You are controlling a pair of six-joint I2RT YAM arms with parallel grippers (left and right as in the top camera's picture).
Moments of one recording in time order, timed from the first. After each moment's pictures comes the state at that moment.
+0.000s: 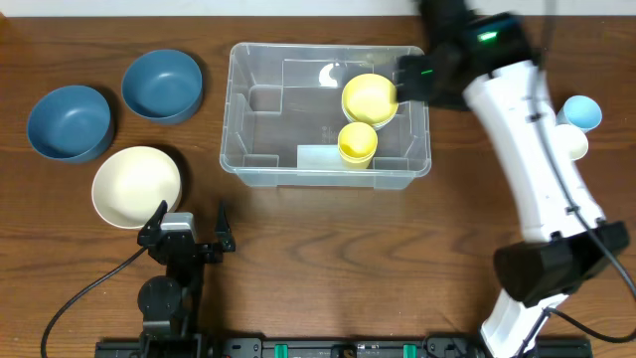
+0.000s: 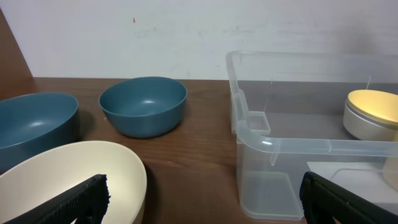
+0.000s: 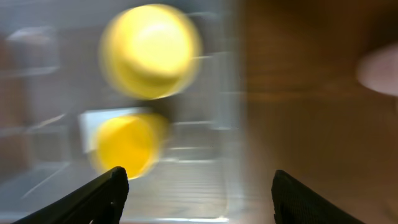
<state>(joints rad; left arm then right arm) 0.00 0.01 0.02 -0.12 0.00 -0.03 0.25 1.93 2.14 -1.45 0.06 0.46</state>
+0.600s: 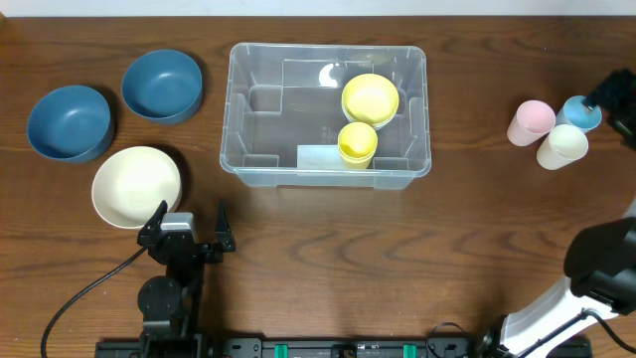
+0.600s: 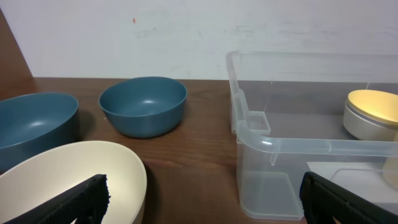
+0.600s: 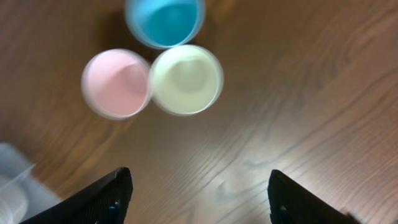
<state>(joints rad) 0.00 0.01 0.02 -0.12 0.00 -0.03 -0.44 1.93 2.05 -1.46 0.07 0.45</state>
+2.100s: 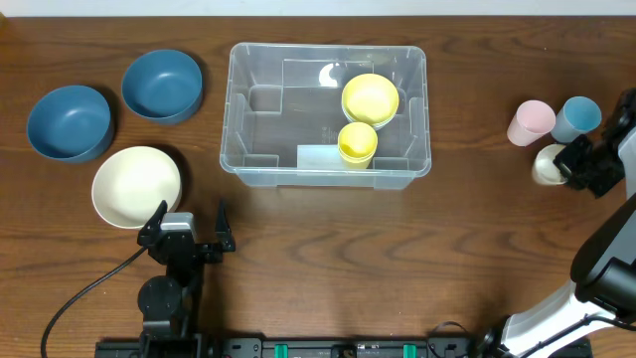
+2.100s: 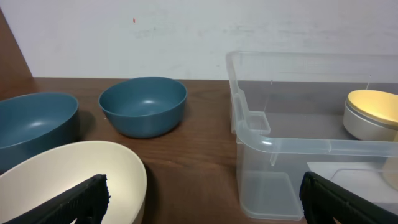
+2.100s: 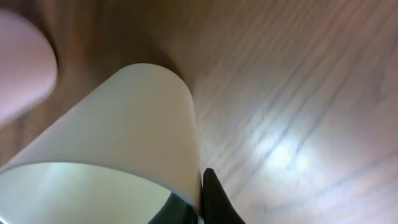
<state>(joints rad) 0.00 0.01 0.02 -0.12 0.00 -0.03 -0.50 1.91 1.42 -1.01 0.00 0.42</state>
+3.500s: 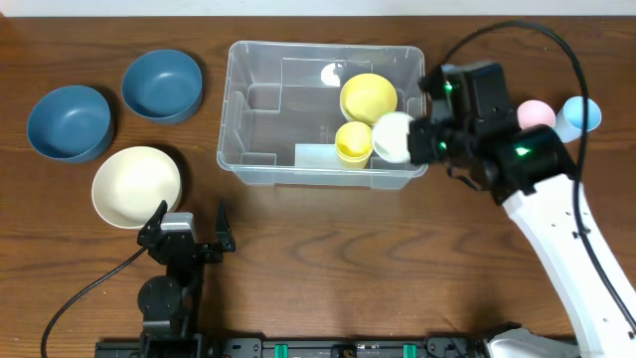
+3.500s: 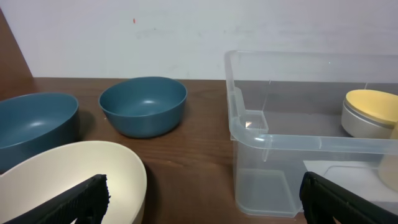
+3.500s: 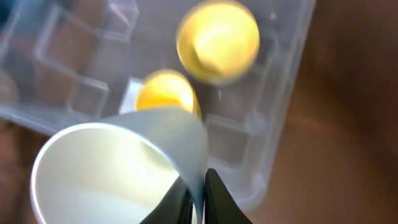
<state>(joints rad) 0.00 0.01 0.02 -0.12 0.00 -0.03 0.37 1.42 1.41 -0.89 -0.08 0.23</state>
